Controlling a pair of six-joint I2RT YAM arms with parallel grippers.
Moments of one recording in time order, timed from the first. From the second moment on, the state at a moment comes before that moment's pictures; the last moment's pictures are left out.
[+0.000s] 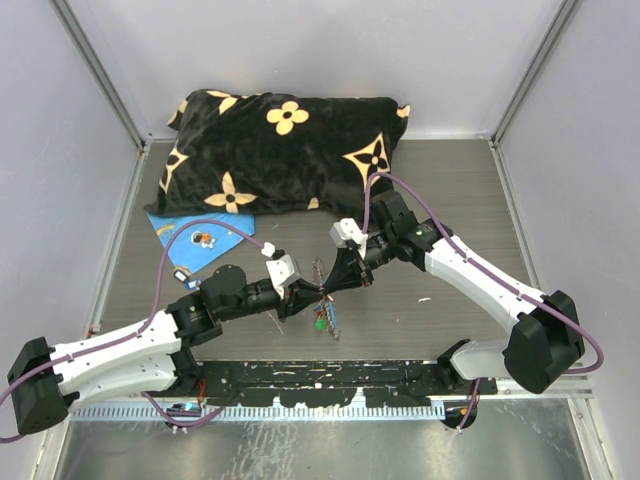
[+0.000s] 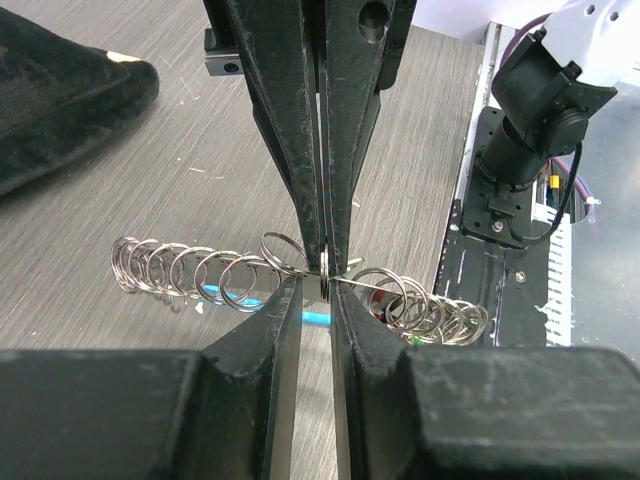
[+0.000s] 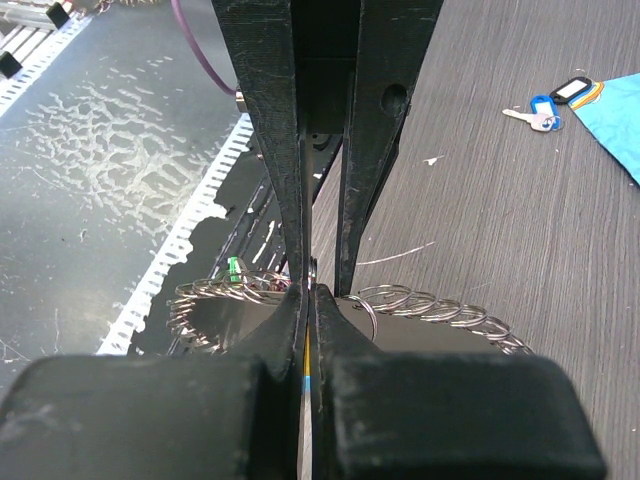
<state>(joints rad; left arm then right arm) -1.03 0.86 0.51 0.23 0.23 -0.06 0.60 1.31 1.01 -0.55 -1.28 -0.75</state>
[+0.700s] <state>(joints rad) -1.03 0.87 0.52 0.22 0.23 -0.06 0.59 1.30 1.01 -0.55 -1.28 -0.76</state>
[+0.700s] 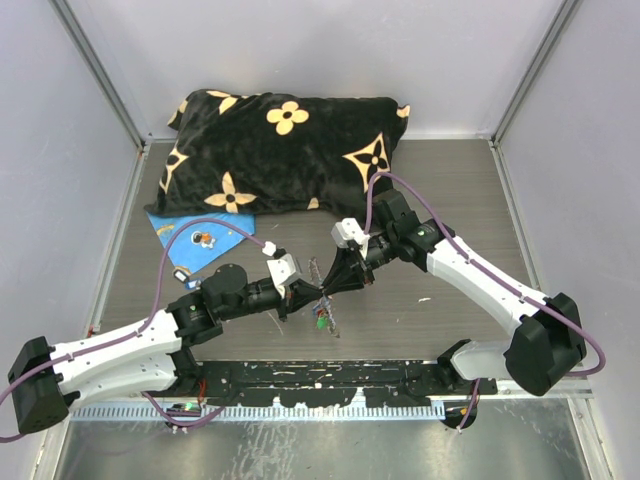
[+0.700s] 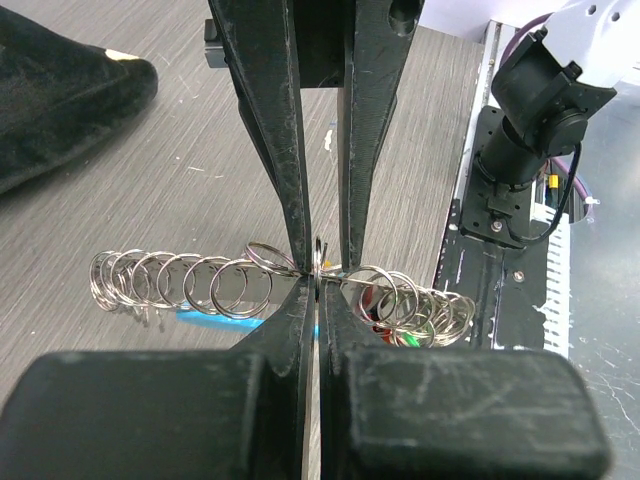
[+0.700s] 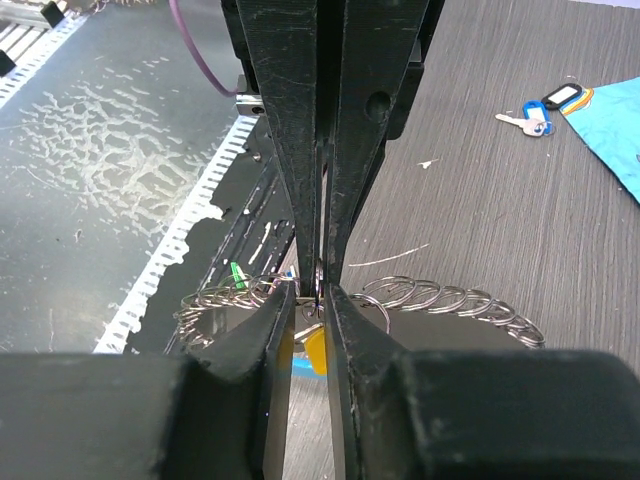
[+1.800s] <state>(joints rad) -1.03 0.87 0.55 0.21 0.22 -0.09 0.58 1.30 1.01 -0.56 -1.29 -0.78</state>
